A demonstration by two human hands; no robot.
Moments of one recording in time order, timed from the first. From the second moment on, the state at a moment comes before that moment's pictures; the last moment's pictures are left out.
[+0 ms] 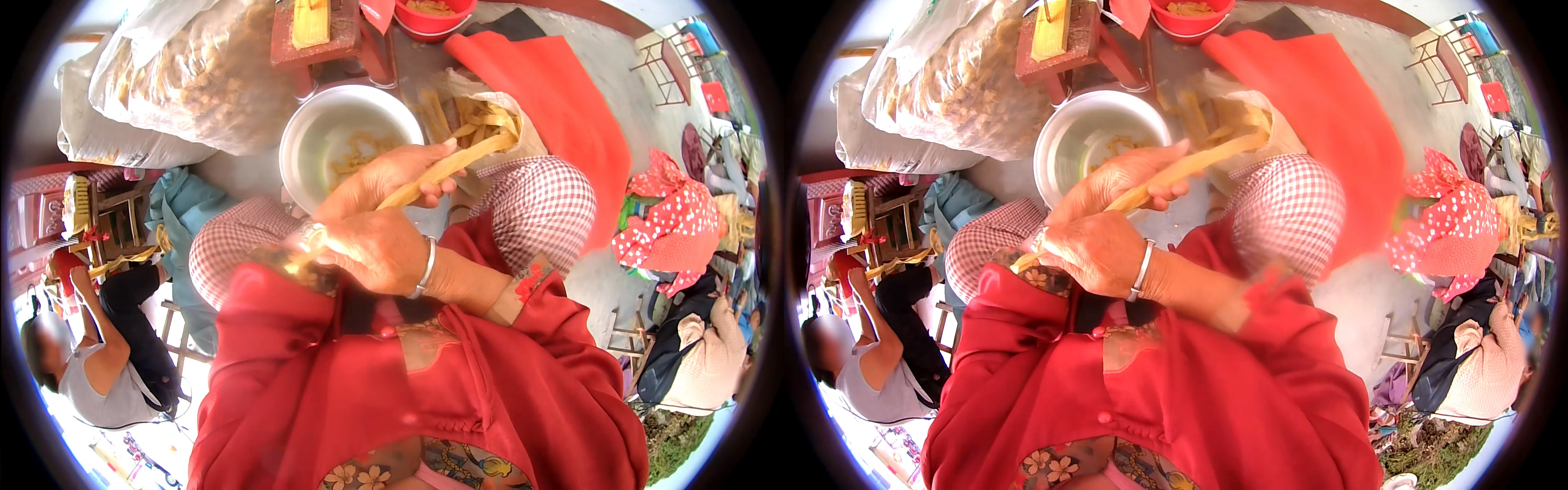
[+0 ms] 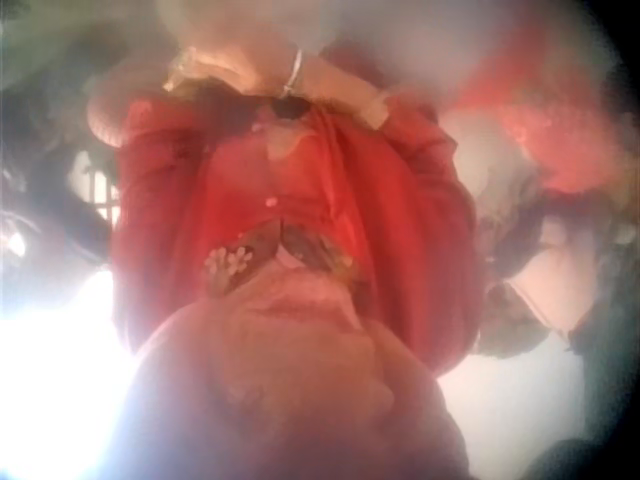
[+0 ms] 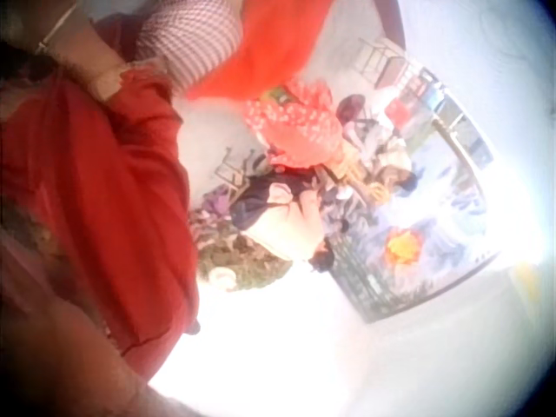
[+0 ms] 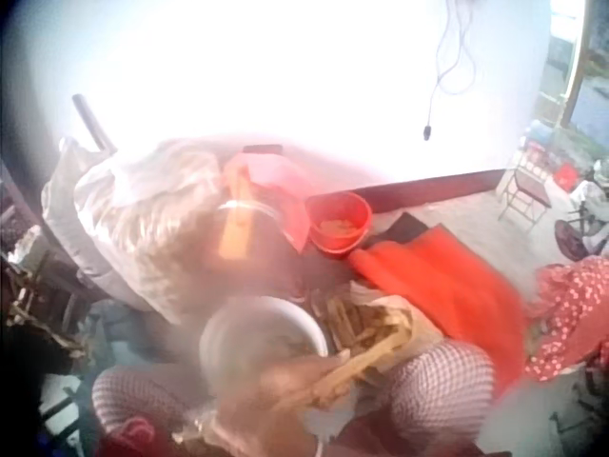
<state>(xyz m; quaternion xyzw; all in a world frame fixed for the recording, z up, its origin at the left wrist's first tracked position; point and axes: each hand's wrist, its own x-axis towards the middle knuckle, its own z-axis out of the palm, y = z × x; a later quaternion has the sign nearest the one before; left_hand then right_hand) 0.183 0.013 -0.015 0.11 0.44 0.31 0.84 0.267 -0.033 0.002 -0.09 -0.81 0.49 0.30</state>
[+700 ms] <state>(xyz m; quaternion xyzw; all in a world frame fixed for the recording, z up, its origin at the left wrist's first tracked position) 0.132 -0.090 0.140 0.35 0.57 0.49 0.55 0.305 -0.030 0.093 -0.06 -0.49 0.75 0.45</state>
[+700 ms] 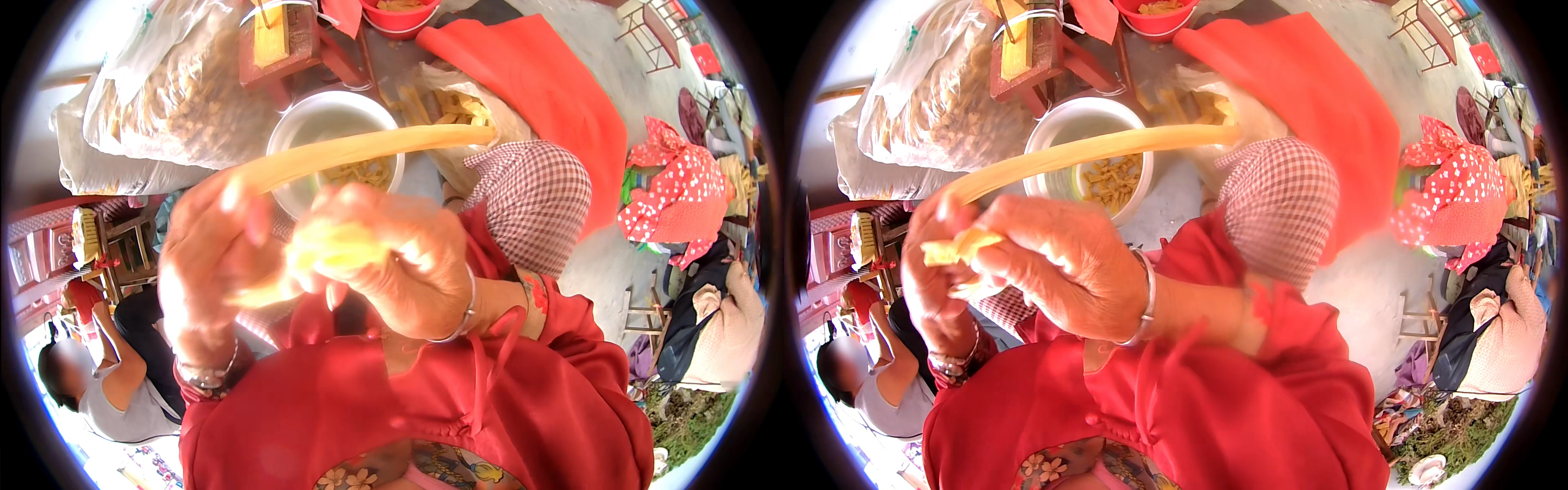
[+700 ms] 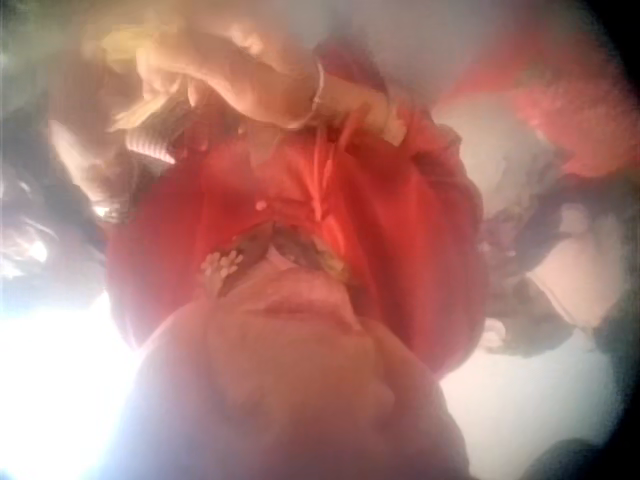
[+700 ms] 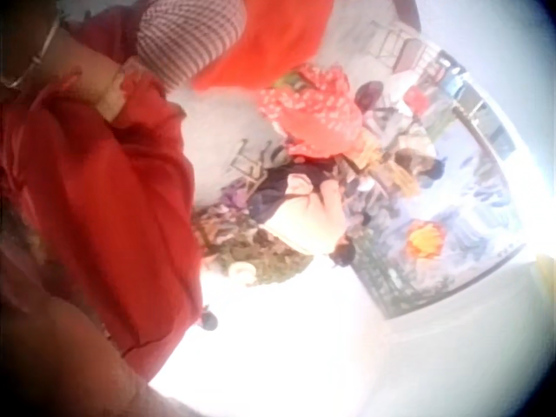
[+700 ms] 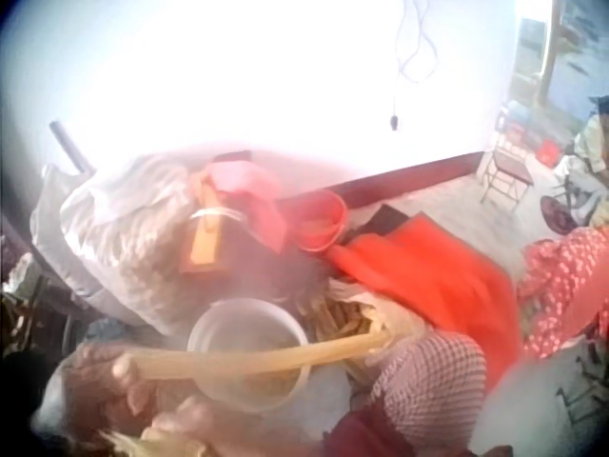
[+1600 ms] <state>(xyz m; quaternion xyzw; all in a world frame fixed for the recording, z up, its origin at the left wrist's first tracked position) 0.119 -0.039 0.080 0.77 0.48 0.36 0.19 0.292 0.027 0.037 -0.18 -0.67 0.69 0.19</state>
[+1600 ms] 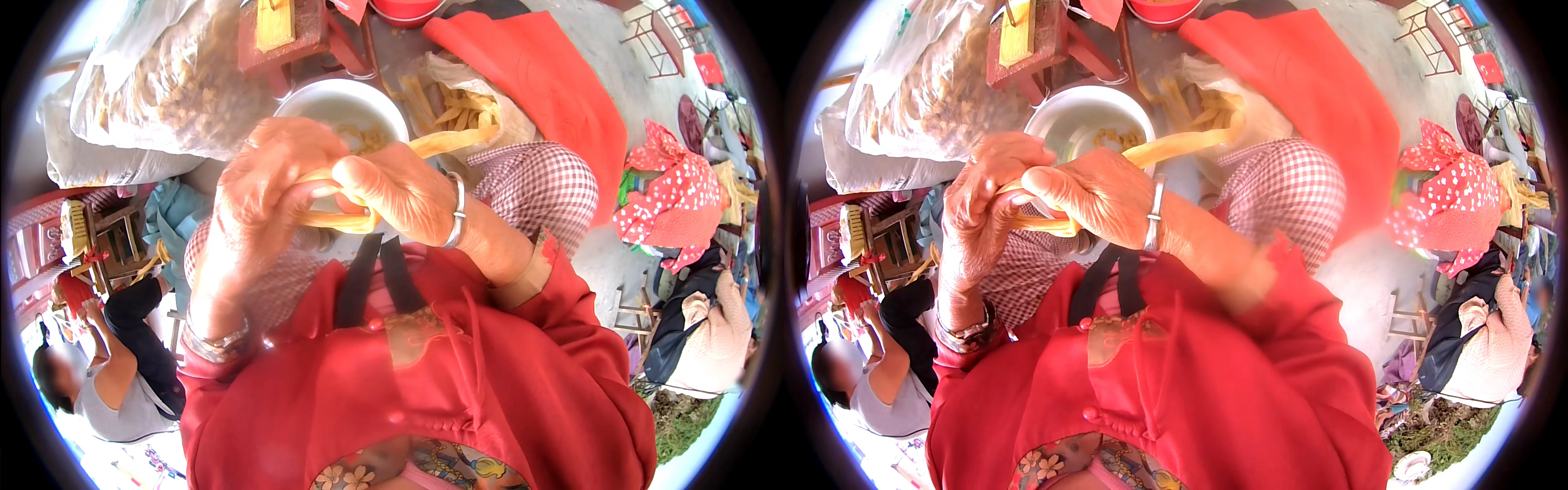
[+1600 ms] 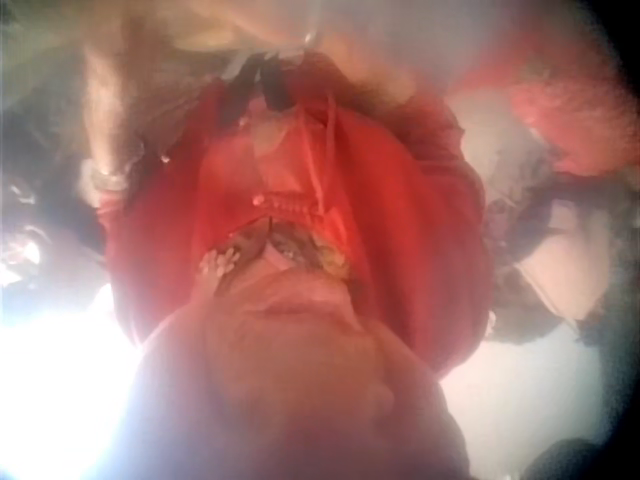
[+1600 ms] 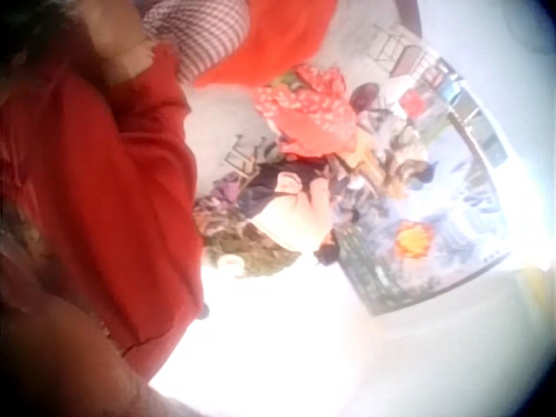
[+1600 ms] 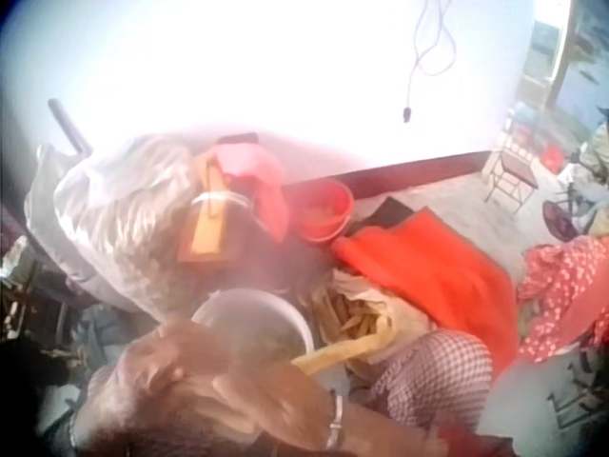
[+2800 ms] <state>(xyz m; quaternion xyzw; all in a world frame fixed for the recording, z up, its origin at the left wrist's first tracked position) 0.160 -0.054 0.024 0.31 0.44 0.54 0.65 0.302 0.007 -0.007 -0.33 -0.66 0.56 0.38</state>
